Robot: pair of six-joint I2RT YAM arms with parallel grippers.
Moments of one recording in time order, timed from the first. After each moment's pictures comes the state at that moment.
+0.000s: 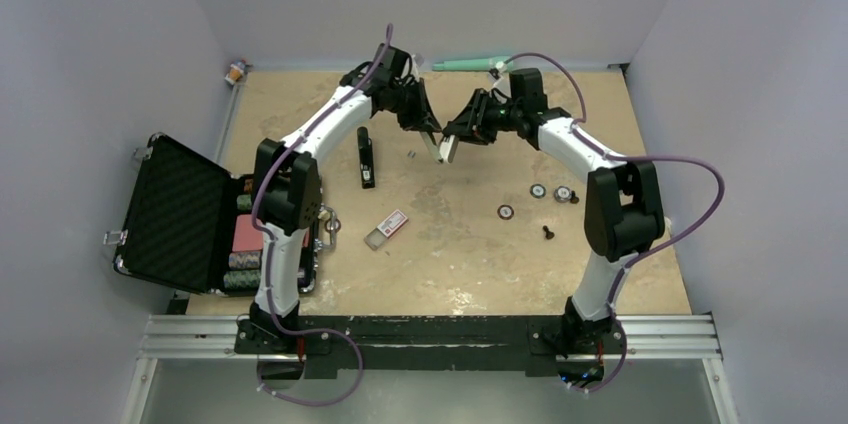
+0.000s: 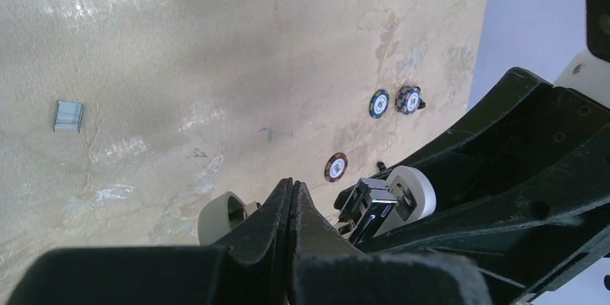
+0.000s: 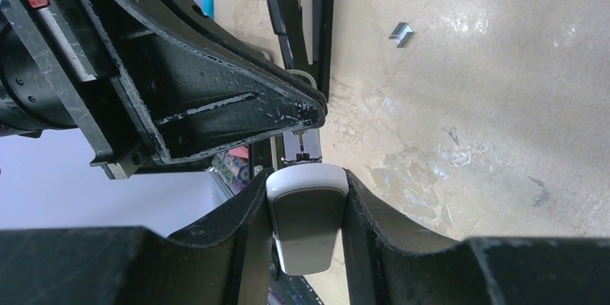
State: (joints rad) left arm -0.44 2.15 1.96 -0.66 0.46 -0.66; right arm 0.28 1.83 1.37 -0.18 -0.68 0.74
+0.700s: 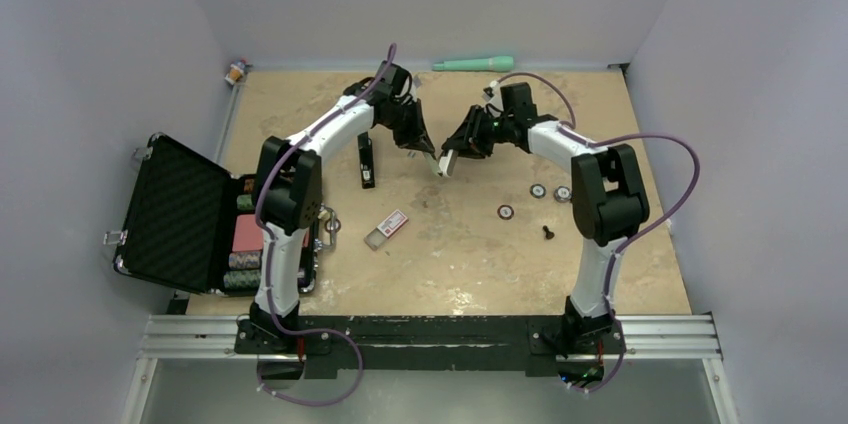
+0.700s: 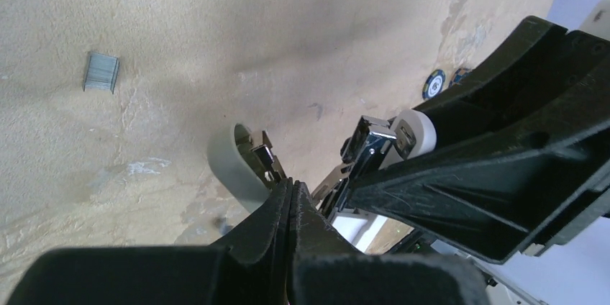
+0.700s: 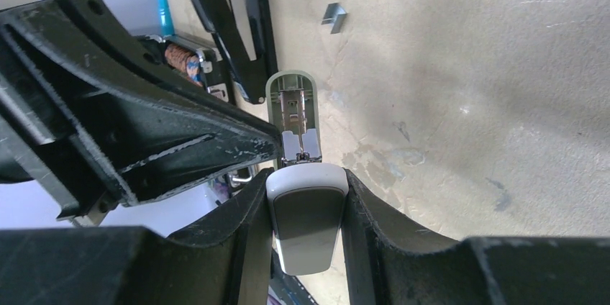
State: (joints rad) left arm -0.44 2.15 1.83 -0.67 0.44 -0.64; right arm 0.28 1.95 1.35 -0.18 -0.68 0.76
